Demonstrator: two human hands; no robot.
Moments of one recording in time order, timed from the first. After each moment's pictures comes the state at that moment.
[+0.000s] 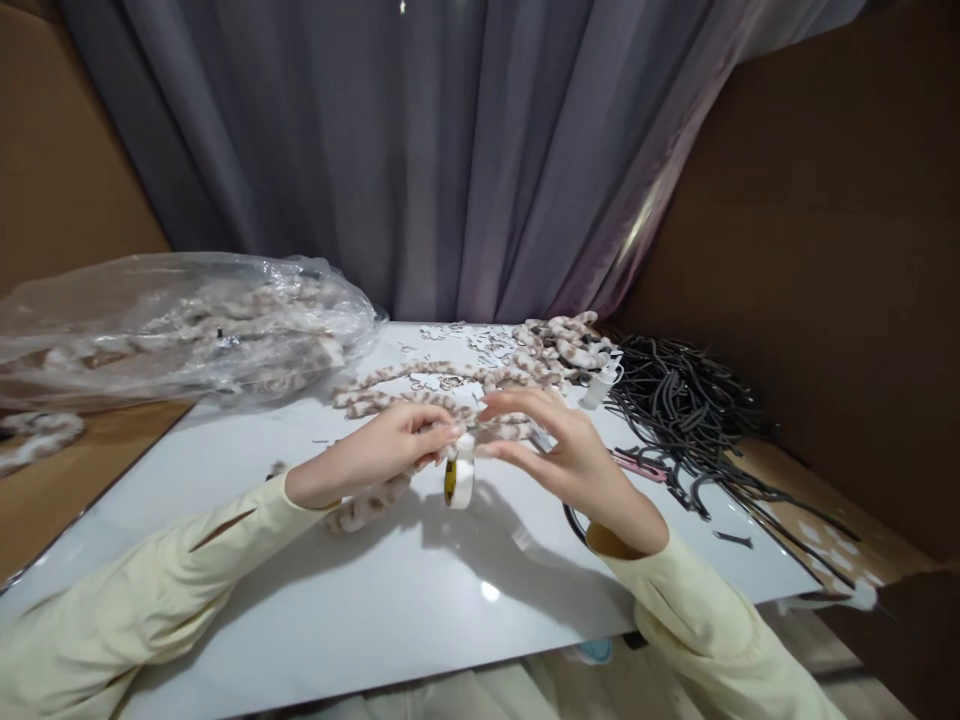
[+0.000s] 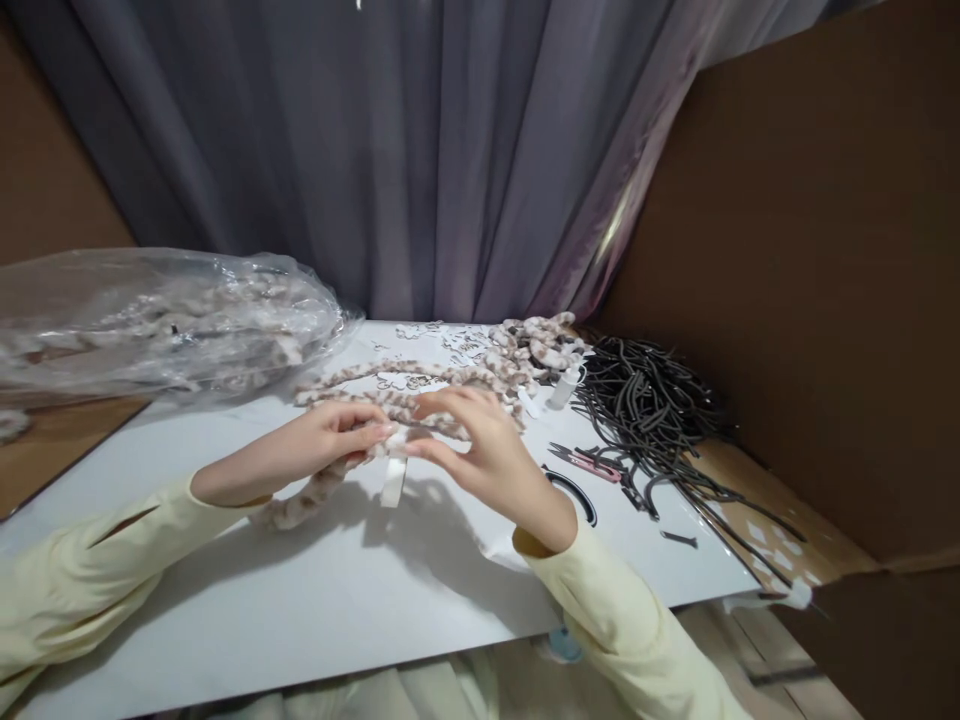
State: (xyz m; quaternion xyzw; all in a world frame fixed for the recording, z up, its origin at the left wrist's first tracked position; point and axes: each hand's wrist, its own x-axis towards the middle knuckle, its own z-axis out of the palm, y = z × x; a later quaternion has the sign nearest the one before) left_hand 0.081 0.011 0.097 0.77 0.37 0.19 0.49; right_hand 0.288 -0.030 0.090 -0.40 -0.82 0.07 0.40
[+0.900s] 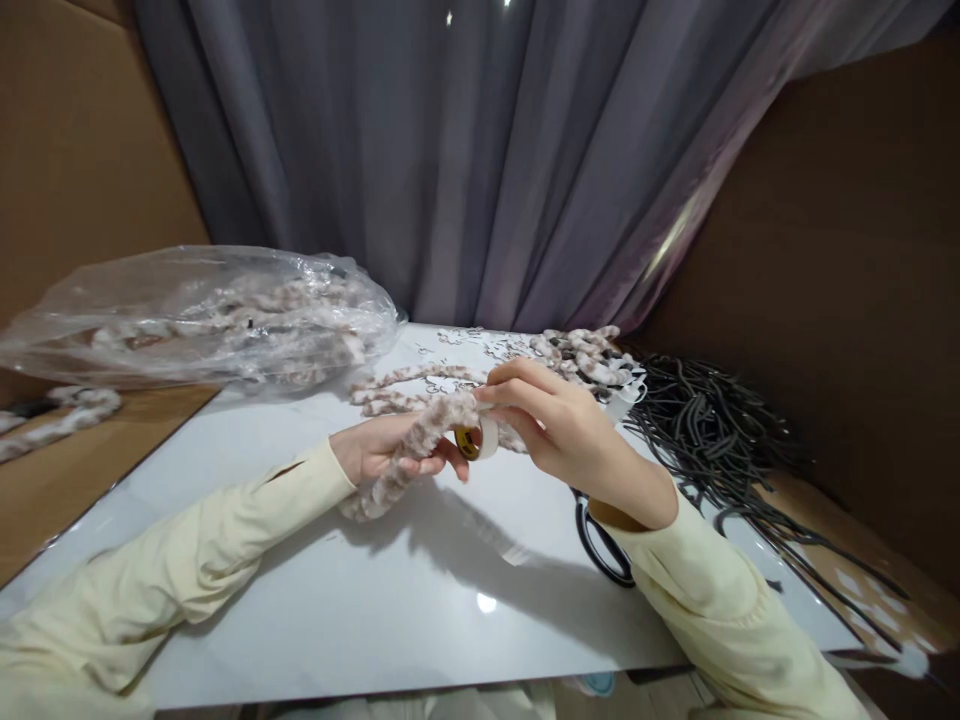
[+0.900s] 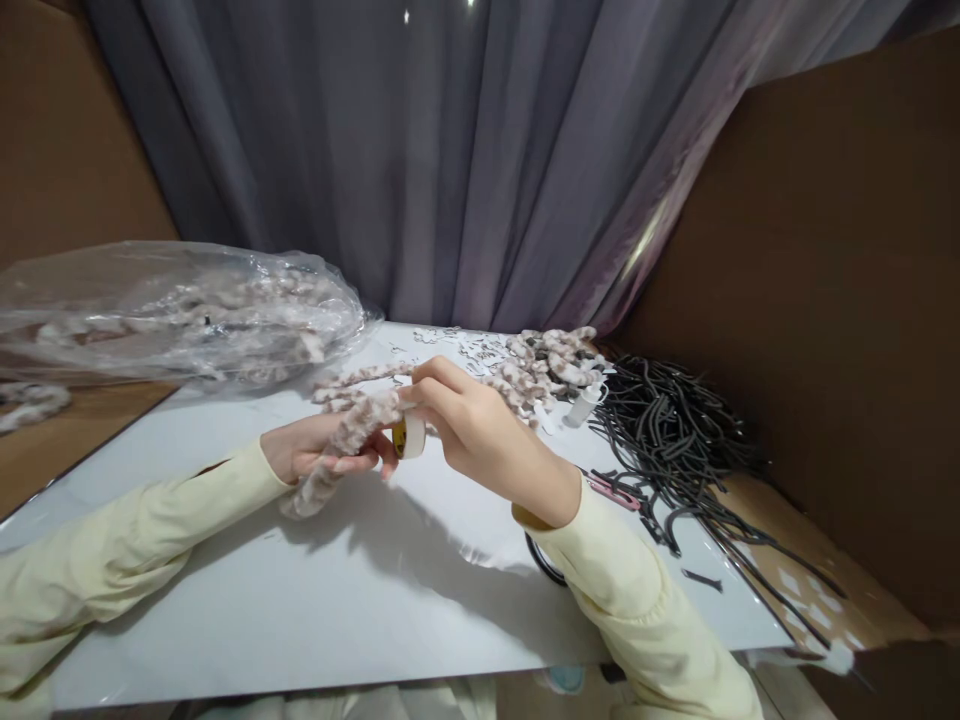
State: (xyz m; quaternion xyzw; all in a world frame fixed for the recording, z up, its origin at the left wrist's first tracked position) left_hand 0.078 0.048 0.069 0.49 0.28 0.10 0.82; right_hand 0.270 -0.002 0.118 -0.28 -0.90 -0.05 0.32
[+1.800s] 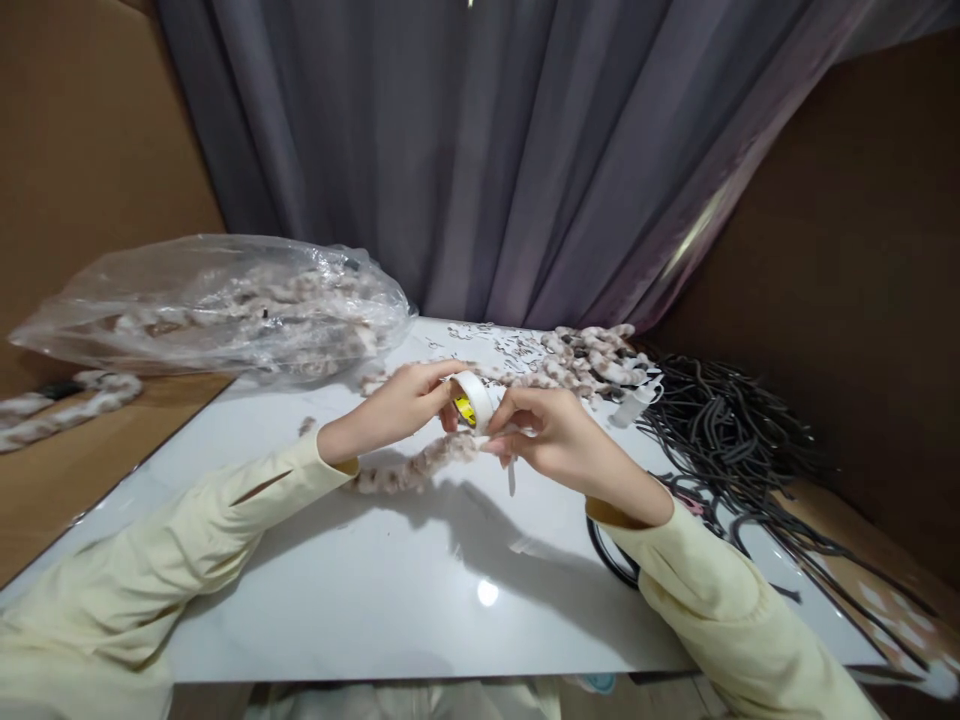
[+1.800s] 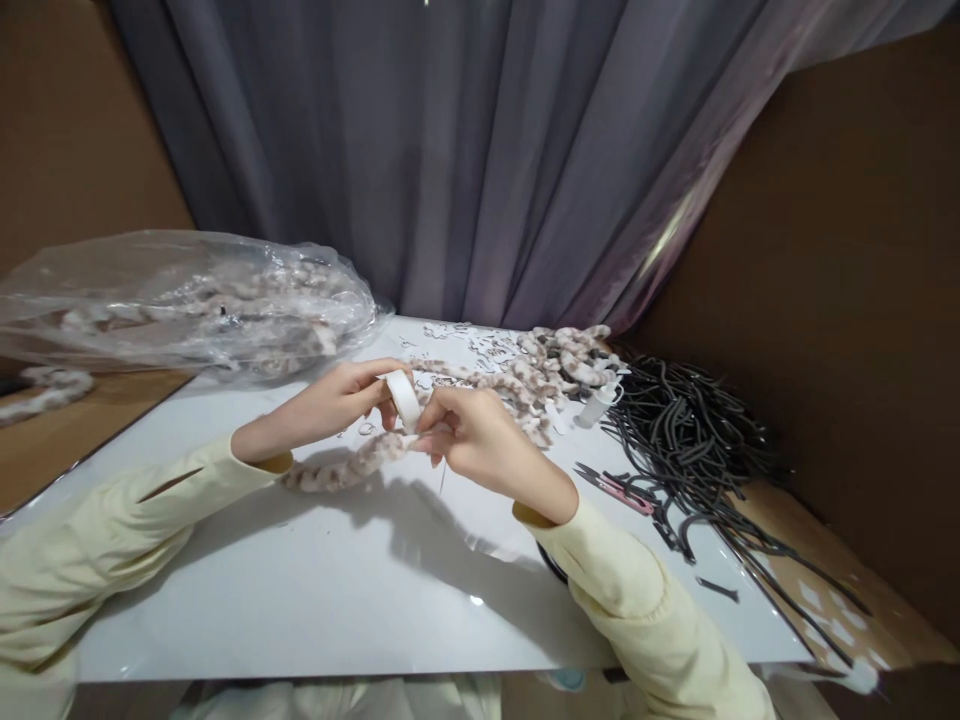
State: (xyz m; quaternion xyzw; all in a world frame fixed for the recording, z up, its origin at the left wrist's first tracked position) left_hand 0.072 0.039 0.101 0.81 0.35 0.29 0.38; right_hand 0.262 0.000 0.101 -0.41 -0.79 0.32 0.32
